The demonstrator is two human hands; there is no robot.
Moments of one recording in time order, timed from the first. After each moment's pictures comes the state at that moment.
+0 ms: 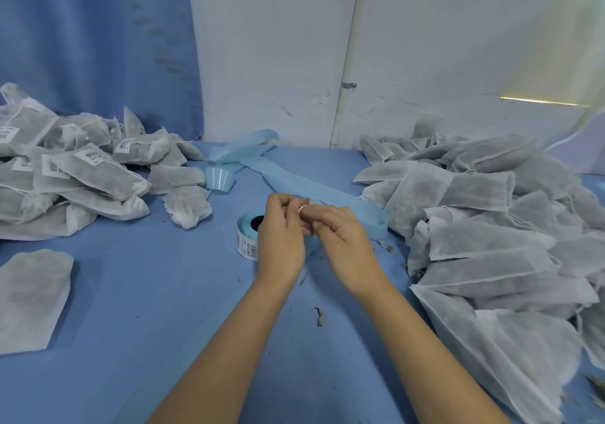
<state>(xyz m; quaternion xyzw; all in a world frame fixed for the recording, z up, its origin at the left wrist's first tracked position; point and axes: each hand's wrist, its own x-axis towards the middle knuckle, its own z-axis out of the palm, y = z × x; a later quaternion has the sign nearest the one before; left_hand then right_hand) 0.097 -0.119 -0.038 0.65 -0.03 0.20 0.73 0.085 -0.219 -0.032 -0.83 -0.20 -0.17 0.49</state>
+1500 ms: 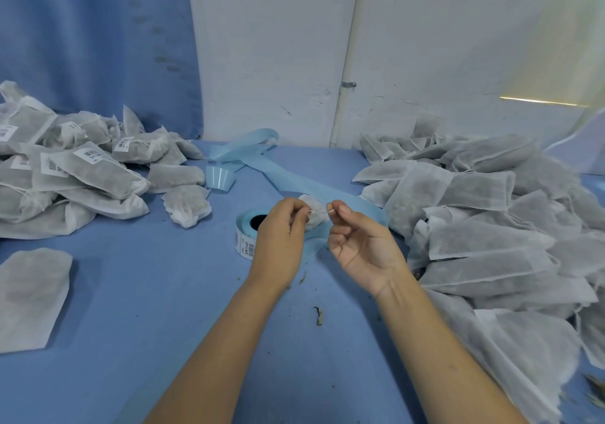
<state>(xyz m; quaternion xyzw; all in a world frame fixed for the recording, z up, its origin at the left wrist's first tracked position) 0.093 -0.108 -0.039 0.77 -0.09 0.20 0.60 0.083 -0.234 -0.017 -0.39 0.00 0.10 0.92</state>
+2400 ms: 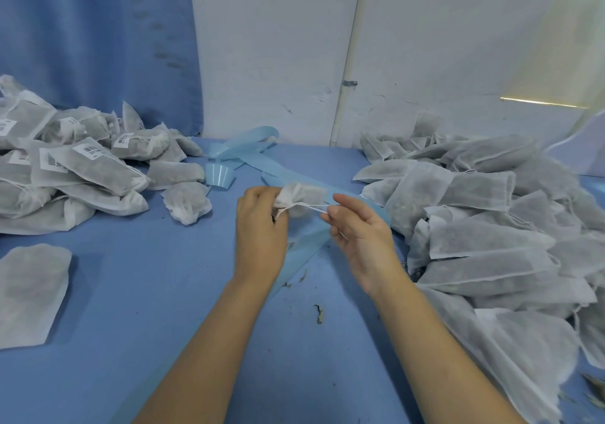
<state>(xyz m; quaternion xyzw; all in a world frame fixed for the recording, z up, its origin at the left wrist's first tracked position) 0.100 -0.090 -0.041 0.80 -0.06 0.34 0.49 0.083 -0.229 -0.024 -0.53 -0.01 -0.04 0.85</state>
